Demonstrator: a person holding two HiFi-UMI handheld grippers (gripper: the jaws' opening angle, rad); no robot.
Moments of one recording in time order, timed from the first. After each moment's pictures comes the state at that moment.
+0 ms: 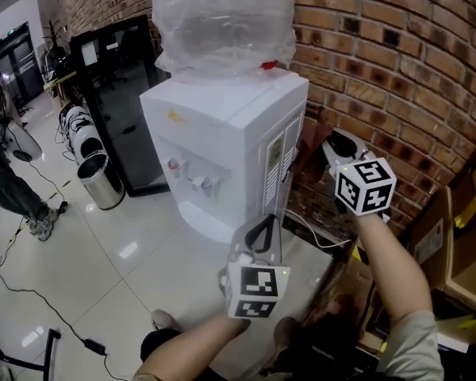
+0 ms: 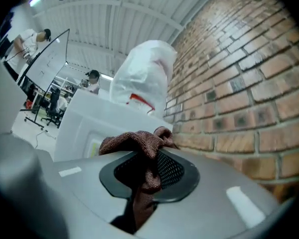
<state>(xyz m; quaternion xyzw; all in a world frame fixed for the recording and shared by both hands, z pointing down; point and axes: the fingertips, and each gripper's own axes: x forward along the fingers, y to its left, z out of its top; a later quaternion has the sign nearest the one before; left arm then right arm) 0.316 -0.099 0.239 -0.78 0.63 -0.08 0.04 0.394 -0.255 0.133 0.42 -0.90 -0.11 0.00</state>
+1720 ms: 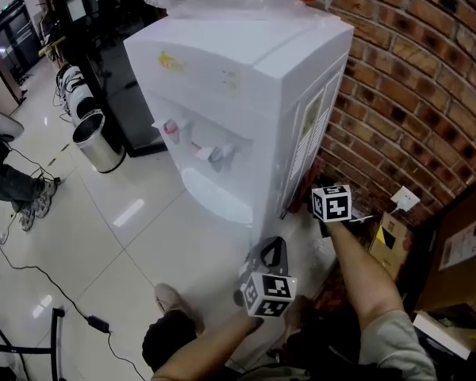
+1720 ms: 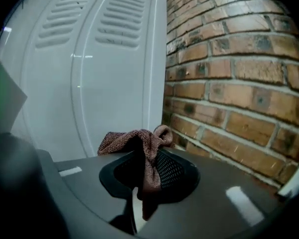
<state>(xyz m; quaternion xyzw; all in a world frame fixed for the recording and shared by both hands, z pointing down) 0.307 -0.105 0.469 -0.76 0.60 -0.21 -0.09 0.366 -0.324 0.497 0.46 -0.85 0.10 0.24</state>
